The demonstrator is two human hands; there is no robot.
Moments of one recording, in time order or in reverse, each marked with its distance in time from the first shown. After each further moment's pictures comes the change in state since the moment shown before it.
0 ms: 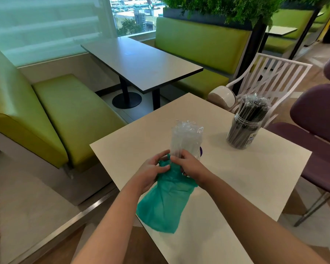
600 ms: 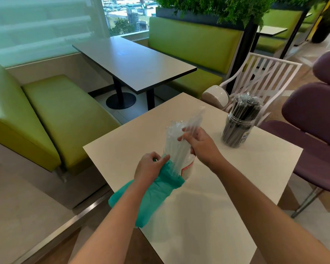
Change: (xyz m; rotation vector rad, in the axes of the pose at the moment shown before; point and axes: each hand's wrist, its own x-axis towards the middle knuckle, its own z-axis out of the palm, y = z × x) left_hand 0.032 -0.008 0.007 0.820 0.425 0.210; right_hand -0.019 -0.043 -0.047 -0.055 0.243 -0.261
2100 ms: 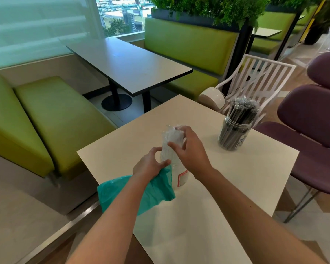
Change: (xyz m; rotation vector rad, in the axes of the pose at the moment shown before) left_hand 0.030 0.017 0.003 0.388 -0.165 -0.036; right_hand 0.018 0.017 0.019 -0.375 0.161 -0.203
